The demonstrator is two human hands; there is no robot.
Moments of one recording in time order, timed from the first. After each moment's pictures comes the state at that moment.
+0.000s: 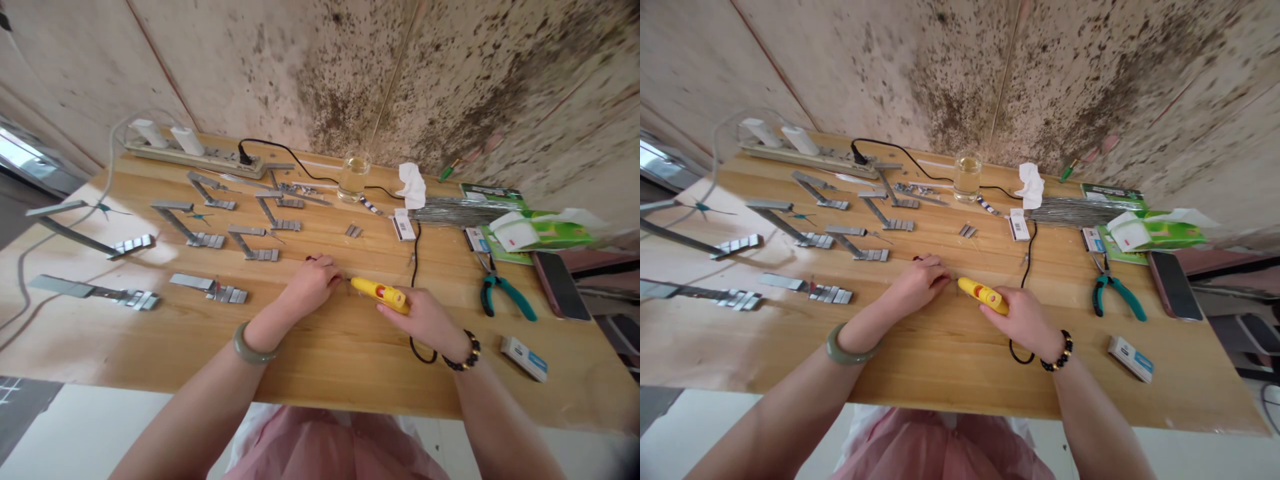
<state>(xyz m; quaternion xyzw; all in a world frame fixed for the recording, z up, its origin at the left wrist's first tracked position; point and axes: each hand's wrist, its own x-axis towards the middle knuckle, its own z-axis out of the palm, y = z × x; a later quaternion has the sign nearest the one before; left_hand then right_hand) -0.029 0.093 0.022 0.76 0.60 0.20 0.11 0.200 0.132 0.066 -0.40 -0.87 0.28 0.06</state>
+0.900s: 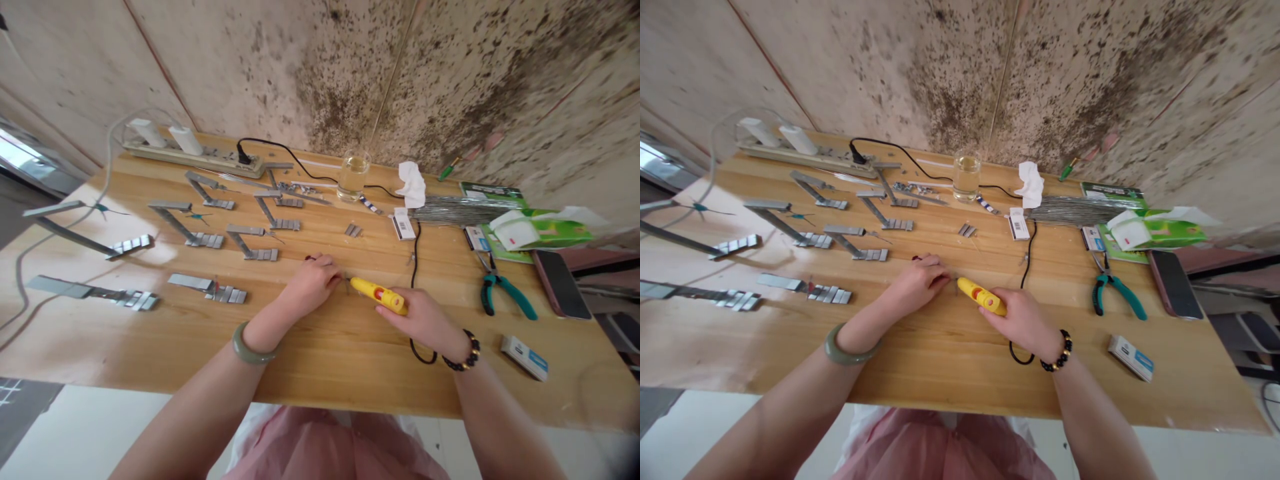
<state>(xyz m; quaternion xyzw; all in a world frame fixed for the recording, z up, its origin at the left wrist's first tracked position) -0.028 0.093 0.022 0.77 0.60 0.20 0.09 0.202 0.131 0.064 -0.39 -0.87 0.29 0.05</state>
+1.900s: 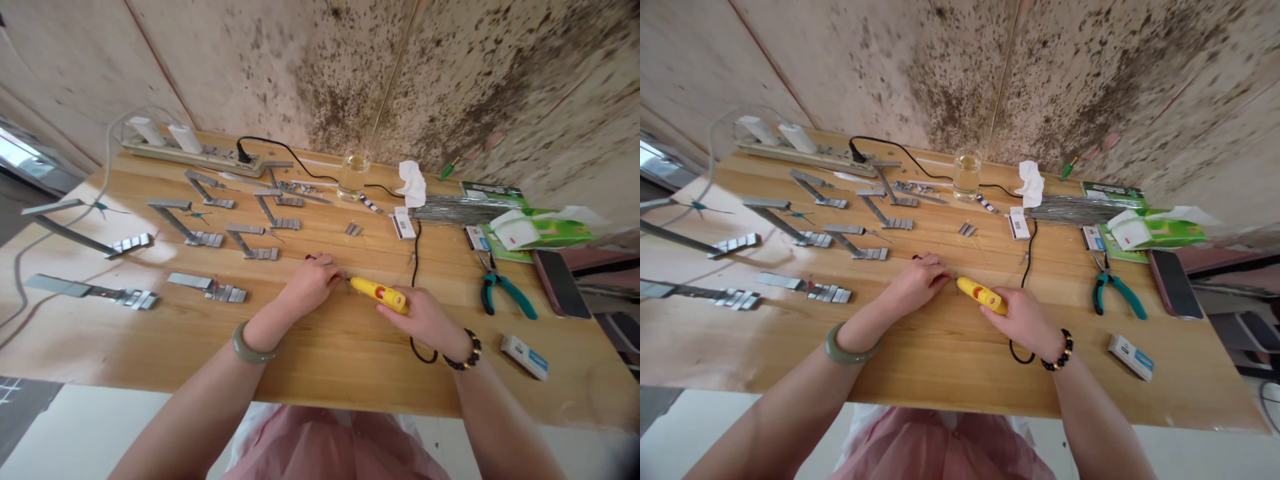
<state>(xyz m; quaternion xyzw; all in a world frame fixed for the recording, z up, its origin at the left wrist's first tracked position) -0.029 0.093 0.021 0.77 0.60 0.20 0.08 0.202 0.131 0.065 -0.39 -0.88 0.28 0.05</state>
